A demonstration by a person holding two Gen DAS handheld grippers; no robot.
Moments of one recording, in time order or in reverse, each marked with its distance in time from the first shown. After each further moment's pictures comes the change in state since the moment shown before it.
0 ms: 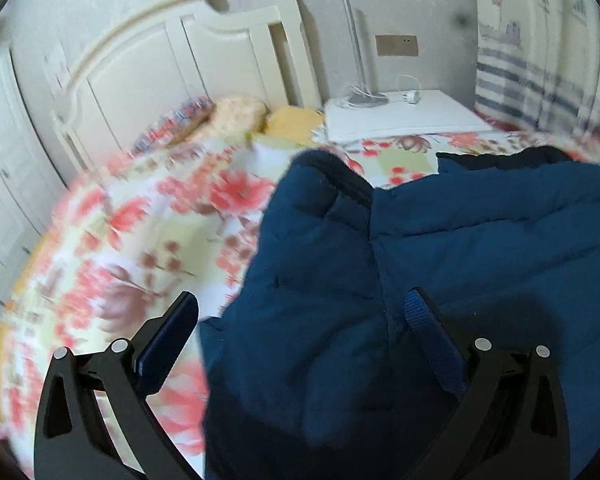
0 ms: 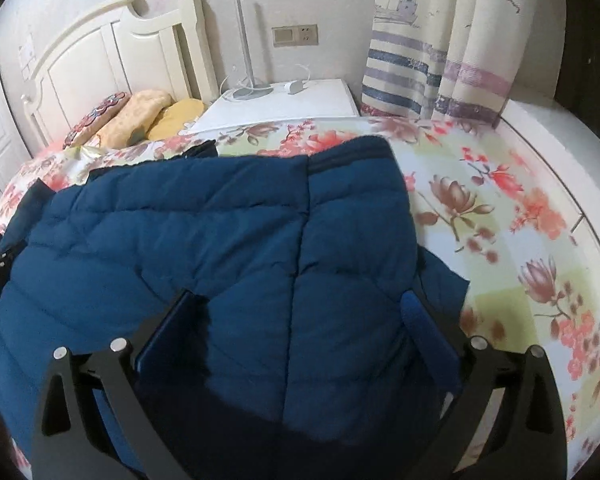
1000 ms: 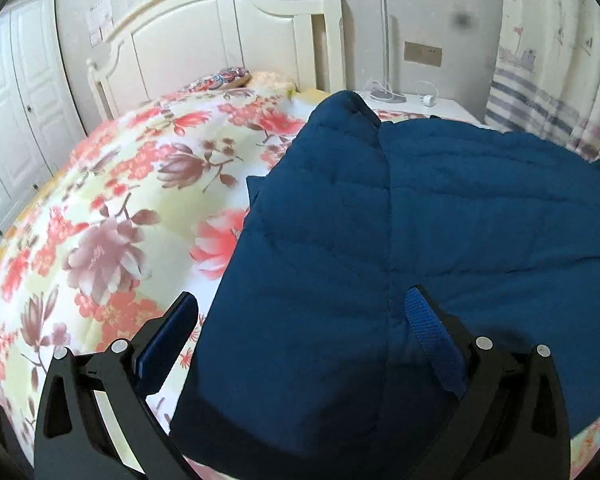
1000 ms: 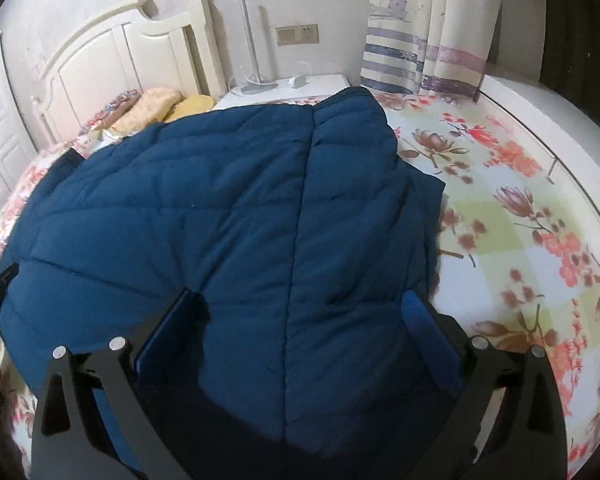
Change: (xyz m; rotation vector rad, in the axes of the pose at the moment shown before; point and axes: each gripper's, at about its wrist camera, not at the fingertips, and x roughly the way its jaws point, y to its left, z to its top) left arm -0.065 0.015 -0.093 -0.192 0.050 -0.033; right arm -0.035 -0.003 -0.067 0.000 0.027 0.046
